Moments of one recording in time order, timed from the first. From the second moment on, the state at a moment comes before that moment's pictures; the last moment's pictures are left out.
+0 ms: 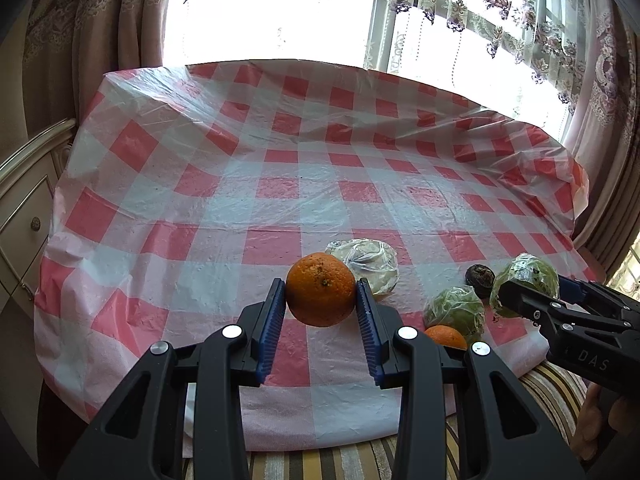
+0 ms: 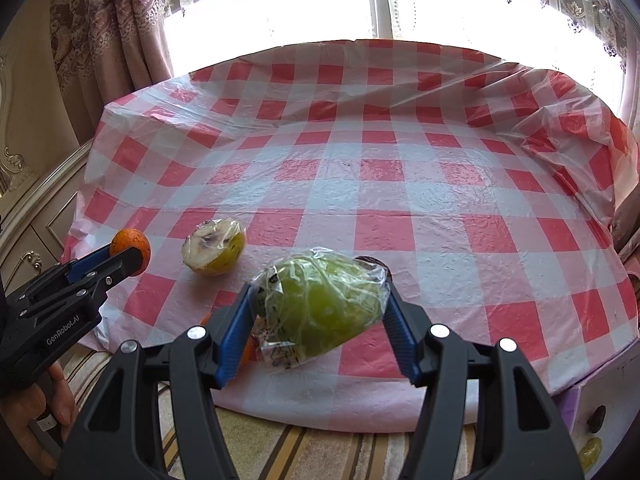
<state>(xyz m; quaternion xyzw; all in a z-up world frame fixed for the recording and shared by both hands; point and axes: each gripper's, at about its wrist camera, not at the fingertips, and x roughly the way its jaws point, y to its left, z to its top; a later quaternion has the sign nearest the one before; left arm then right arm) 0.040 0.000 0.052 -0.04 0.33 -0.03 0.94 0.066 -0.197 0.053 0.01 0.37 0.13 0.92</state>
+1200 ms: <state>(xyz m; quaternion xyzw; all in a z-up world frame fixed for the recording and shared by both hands) 0.021 -0.126 0.060 0.11 0.35 -0.12 0.92 0.012 -0.324 0.049 0.08 0.38 0.04 0.92</state>
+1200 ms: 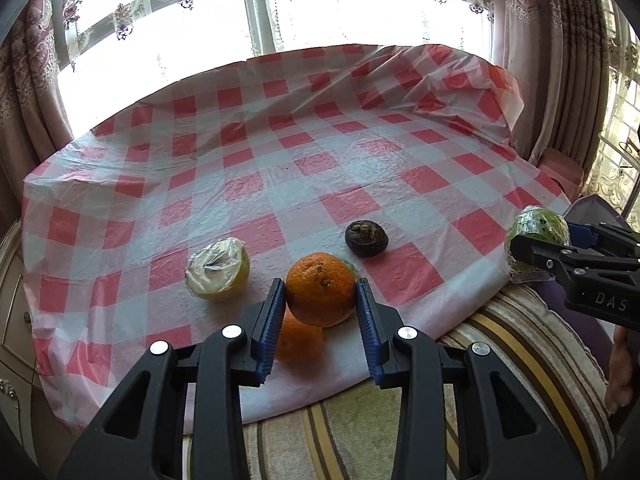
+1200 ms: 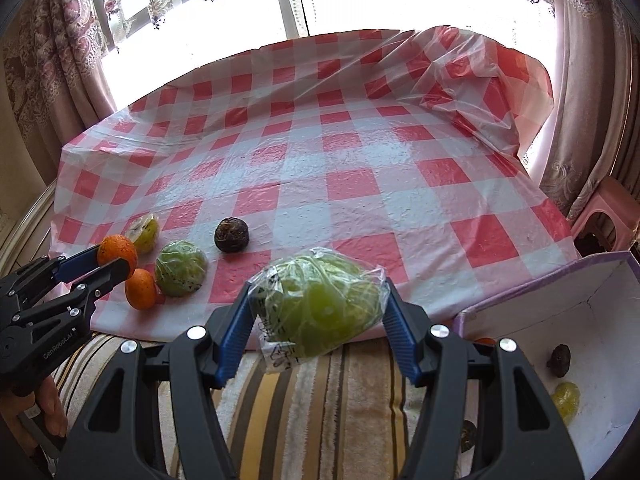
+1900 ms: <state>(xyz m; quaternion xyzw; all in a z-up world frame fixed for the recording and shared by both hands) 0.008 -0.250 0.040 0.16 0.38 -0.27 0.87 -0.020 -0.416 0.039 0.09 0.39 -0.06 0.91</state>
